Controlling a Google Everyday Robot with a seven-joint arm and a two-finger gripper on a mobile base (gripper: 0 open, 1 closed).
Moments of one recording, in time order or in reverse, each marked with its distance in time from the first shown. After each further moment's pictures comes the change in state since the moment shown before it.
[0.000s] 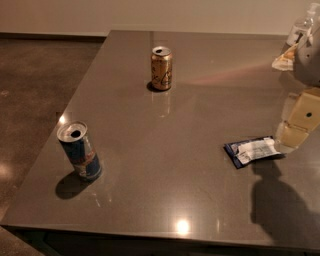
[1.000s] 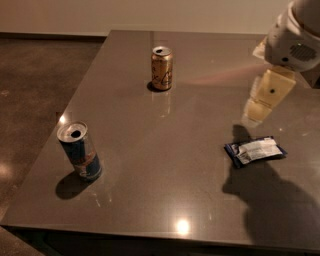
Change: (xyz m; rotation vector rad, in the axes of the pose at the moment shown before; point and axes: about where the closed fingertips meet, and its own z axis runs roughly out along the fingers) arm -0.037 -0.039 0.016 0.001 -0.064 0.083
